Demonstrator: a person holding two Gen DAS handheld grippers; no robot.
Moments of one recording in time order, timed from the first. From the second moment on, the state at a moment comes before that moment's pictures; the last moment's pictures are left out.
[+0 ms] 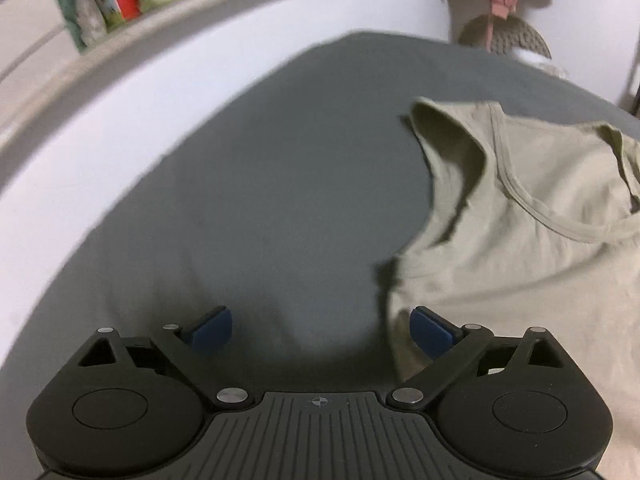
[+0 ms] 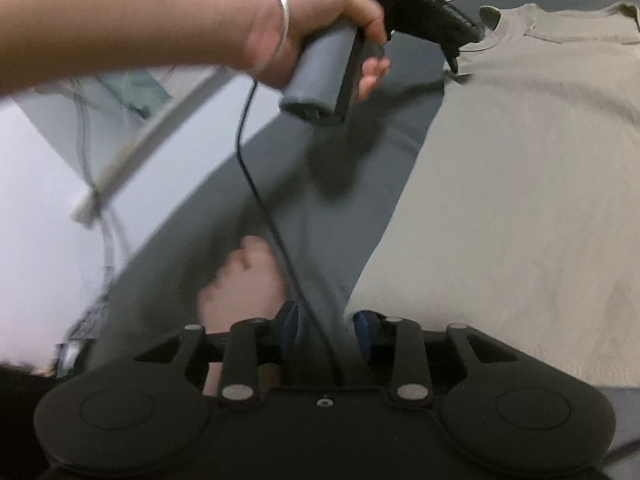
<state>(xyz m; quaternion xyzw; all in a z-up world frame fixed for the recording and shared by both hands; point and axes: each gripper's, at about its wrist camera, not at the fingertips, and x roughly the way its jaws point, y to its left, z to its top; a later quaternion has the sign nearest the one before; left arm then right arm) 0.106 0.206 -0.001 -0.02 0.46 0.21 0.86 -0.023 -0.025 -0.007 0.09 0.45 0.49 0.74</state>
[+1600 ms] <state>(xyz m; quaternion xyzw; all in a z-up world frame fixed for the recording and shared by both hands) -0.045 0.016 -0.036 -0.09 0.43 -0.25 0.86 0.021 -0.236 0.022 -0.14 0.43 0.12 0.88</state>
